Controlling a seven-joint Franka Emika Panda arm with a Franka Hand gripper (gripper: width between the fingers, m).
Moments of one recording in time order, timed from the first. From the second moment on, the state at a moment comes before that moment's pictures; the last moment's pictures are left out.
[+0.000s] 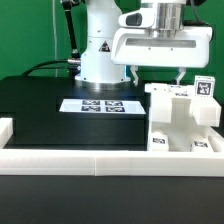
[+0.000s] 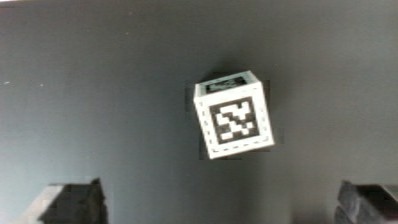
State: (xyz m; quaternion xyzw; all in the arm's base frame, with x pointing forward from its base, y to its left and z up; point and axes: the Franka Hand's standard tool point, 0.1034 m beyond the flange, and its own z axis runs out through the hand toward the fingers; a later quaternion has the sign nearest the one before) arm 0.412 0.087 0.073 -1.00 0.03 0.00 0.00
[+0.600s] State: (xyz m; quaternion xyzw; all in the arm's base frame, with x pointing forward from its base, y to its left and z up) arm 0.410 0.082 0.051 -1.00 0.03 0.00 -0.02
